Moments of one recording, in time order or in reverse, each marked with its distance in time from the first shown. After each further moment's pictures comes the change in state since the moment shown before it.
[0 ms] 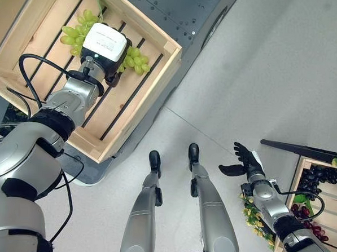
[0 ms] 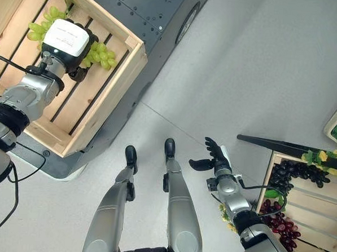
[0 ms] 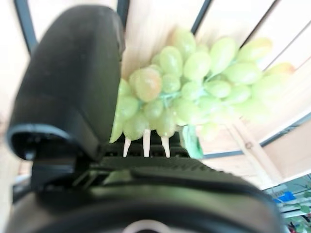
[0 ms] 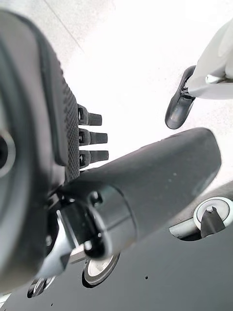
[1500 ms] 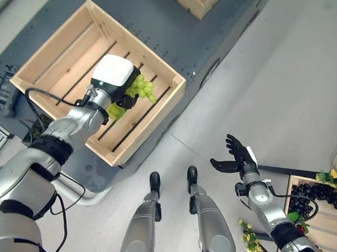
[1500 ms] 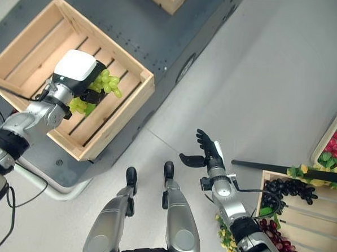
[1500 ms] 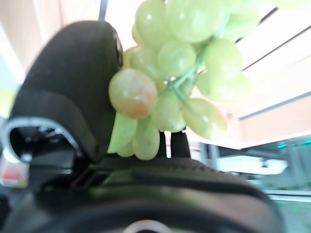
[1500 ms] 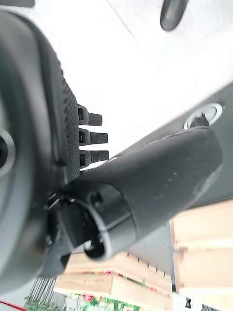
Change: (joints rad) left arm 0.342 0.046 0.247 -0.243 -0.218 -0.159 0.065; right arm 0.111 0.031 -0.026 -0.199 0.038 -0.089 -0.006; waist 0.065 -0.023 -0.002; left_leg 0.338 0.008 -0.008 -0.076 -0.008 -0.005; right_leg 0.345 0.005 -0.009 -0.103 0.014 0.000
